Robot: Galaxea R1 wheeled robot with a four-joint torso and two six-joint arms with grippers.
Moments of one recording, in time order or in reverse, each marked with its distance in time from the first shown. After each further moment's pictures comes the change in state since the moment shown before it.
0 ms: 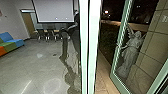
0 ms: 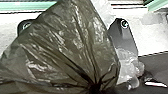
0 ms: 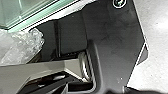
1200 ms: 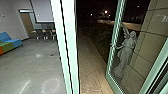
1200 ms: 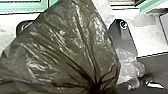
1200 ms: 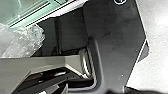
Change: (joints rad) left arm 0.000 0.006 -0.003 0.000 -0.005 0.003; right arm -0.013 0.005 -0.003 -0.005 0.000 0.000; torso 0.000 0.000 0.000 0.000
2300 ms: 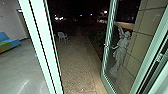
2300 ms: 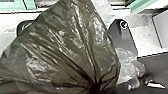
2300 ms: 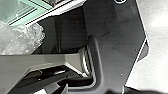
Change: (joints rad) left arm 0.001 0.000 0.000 0.000 -0.001 0.000; right arm -0.003 0.002 -0.001 -0.010 0.000 0.000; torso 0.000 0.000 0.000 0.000
